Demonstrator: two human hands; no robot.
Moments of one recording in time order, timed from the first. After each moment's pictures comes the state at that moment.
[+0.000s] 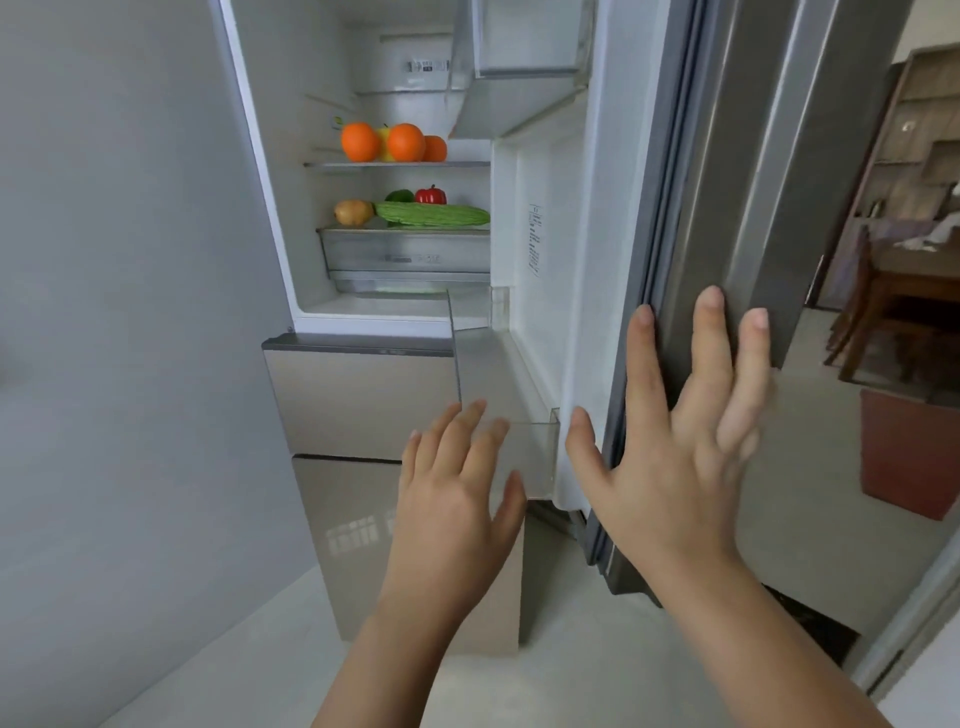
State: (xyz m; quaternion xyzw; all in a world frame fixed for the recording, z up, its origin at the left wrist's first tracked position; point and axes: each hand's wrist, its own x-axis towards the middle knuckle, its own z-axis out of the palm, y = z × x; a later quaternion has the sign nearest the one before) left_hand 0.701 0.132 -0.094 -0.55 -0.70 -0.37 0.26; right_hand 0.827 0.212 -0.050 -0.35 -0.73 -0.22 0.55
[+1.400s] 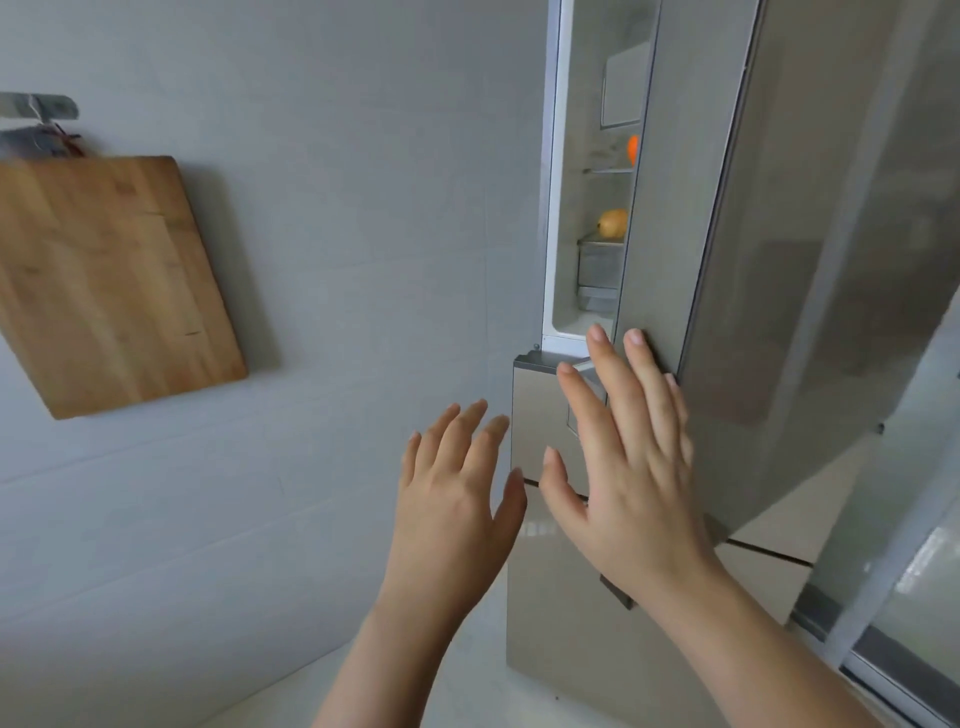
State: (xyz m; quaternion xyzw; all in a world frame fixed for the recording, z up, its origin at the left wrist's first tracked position) left_hand 0.402 -0.024 -0.080 -0.42 -0.78 -0.32 0.34; right_hand 0.492 0.084 -0.046 -0.10 -0.84 -0.07 0.52
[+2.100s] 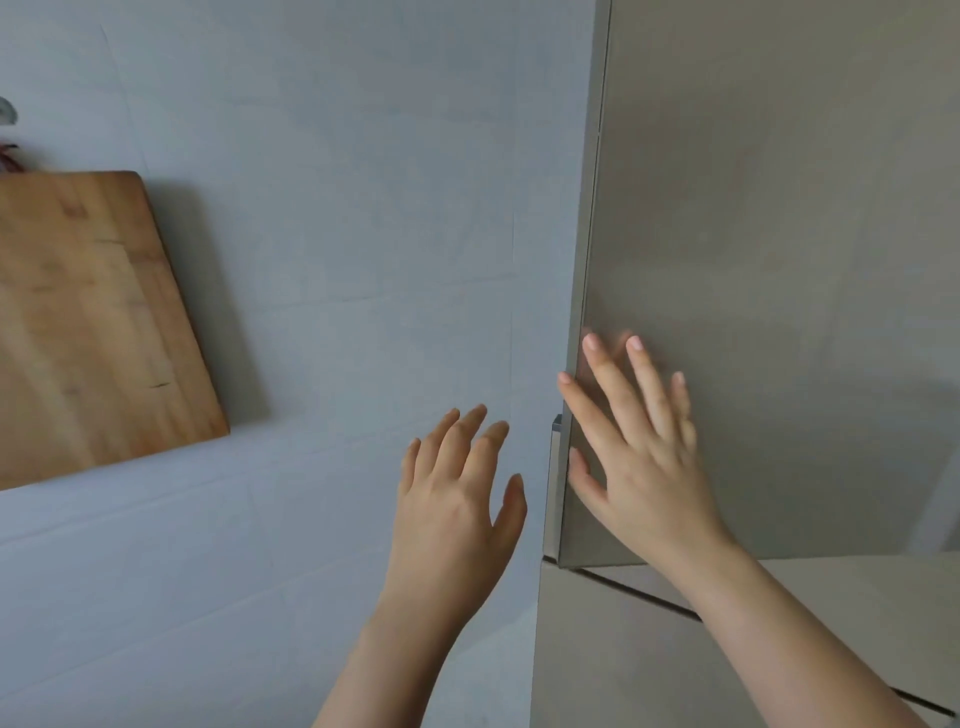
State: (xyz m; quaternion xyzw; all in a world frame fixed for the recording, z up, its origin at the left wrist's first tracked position) left_hand 0.243 0.039 -0.072 -0.41 -0.77 -0.33 0.35; right_hand 0.322 0.189 -0.049 -0.09 -0.88 -0.15 0.44
